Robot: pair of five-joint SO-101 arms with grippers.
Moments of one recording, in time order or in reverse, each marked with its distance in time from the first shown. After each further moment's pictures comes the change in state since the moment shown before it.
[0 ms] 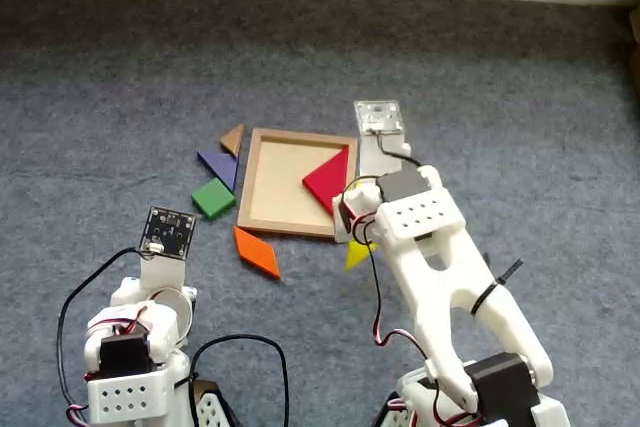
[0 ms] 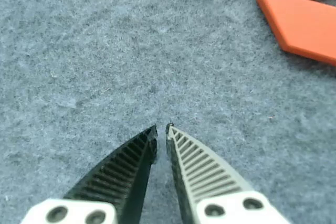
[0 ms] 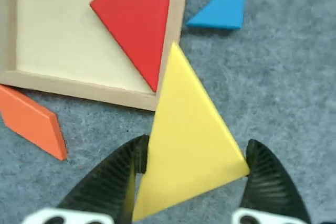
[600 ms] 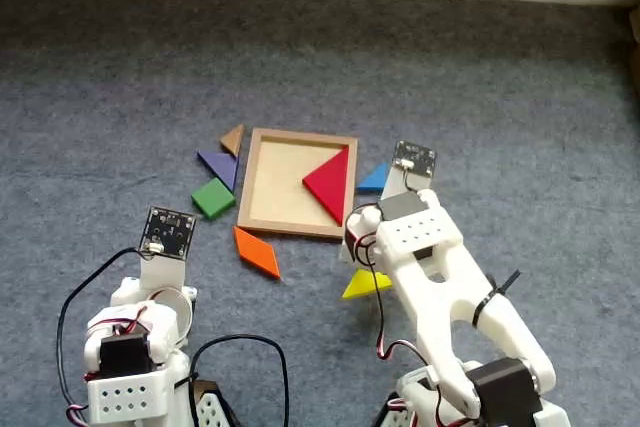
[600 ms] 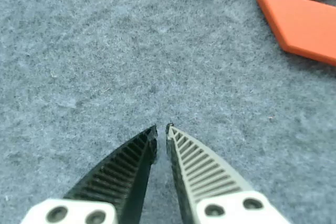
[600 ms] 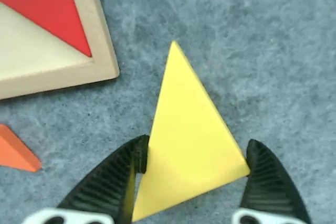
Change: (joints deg) left arm 0.0 0.0 0.0 0.0 0.0; right arm 0.0 -1.2 10.9 0.1 -22.9
